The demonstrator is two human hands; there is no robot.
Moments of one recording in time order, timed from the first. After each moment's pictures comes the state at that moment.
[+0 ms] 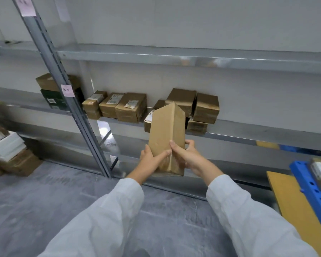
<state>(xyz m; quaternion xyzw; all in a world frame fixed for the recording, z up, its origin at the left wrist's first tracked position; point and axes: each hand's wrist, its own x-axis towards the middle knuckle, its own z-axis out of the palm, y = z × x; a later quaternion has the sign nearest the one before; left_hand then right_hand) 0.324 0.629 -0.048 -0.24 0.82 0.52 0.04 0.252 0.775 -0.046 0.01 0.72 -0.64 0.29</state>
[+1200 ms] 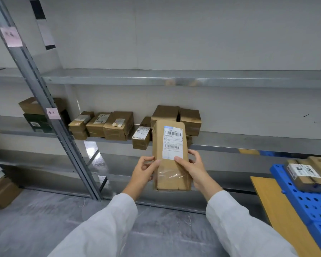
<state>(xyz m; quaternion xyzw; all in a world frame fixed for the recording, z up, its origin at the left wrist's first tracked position) 0.329 0.639 -0.042 -0.14 0.69 0.71 -0.04 0.261 0.824 -0.043 0.05 0.68 -0.72 0.15</state>
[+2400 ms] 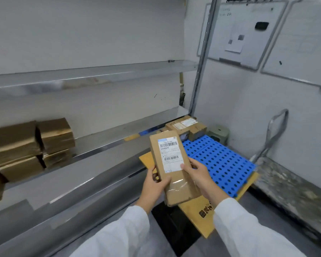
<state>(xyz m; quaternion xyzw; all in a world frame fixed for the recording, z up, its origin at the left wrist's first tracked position) 0.345 0.965 -0.071 0.12 0.65 0.71 0.24 0.417 1.119 -0.022 0.33 0.71 -0.61 -0.13</state>
